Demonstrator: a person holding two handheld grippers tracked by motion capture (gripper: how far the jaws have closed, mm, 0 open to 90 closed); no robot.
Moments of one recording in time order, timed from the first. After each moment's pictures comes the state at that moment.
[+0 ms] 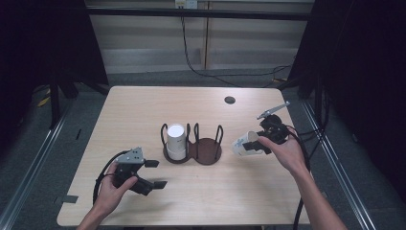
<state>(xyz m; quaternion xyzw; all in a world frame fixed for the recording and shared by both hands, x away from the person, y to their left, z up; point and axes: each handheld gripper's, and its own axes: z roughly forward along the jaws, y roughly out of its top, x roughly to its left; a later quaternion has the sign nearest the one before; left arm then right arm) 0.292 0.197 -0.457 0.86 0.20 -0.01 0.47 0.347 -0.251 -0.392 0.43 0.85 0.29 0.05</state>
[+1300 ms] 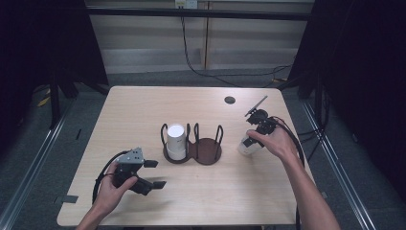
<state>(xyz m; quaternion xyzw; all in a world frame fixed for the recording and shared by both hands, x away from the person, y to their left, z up) 0.294 0.199 -0.460 0.87 0.20 0.00 0.46 0.393 -0.234 -0.413 0.44 0.88 0.13 0.06</state>
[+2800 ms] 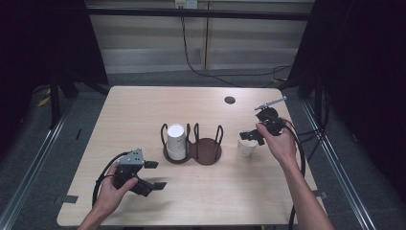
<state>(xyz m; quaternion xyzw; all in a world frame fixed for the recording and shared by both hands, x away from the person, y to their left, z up) 0.291 0.198 -0.462 0.87 0.20 0.00 0.46 0.371 -0.248 -0.400 0.49 0.81 0.31 0.10</state>
